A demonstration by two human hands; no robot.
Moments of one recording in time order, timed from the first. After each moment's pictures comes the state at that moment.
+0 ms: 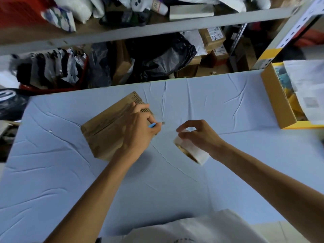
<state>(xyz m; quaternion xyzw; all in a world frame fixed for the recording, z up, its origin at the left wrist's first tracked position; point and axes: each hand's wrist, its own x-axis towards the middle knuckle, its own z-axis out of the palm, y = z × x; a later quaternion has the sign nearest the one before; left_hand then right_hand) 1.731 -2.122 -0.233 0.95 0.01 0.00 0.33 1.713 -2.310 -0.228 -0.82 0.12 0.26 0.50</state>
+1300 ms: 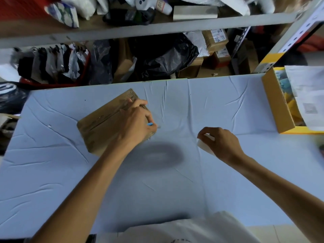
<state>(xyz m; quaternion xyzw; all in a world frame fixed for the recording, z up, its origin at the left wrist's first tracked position) 1.740 -2.111 -0.214 0.96 -0.01 -0.07 0.26 1.700 -2.367 -0.252 -0.95 0.00 0.15 0.26</state>
